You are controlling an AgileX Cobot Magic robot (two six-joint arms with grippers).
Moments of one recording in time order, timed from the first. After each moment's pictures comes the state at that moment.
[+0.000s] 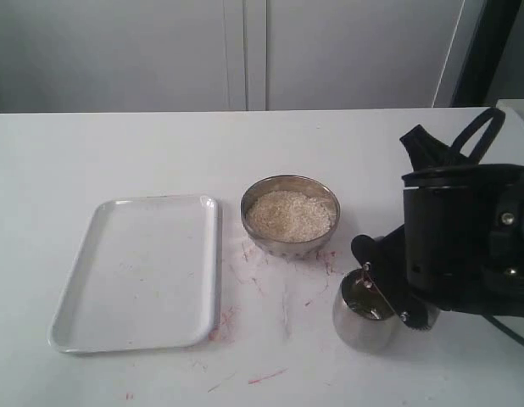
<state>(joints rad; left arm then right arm) -0.09 0.00 0.00 0.02 0.02 0.16 0.76 1.41 -0.82 -1.07 1.21 -0.59</state>
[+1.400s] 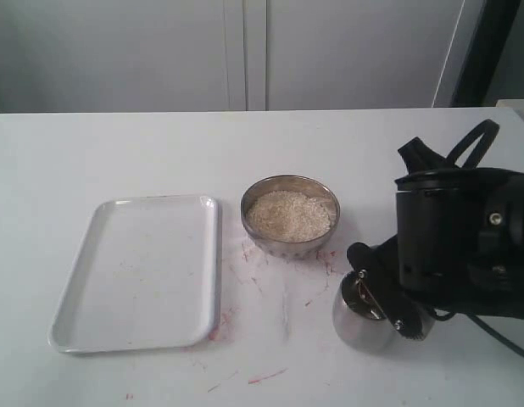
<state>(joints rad) -0.09 0.00 0.00 0.02 0.02 0.16 0.76 1.42 -0.82 -1.02 1.21 -0.57</state>
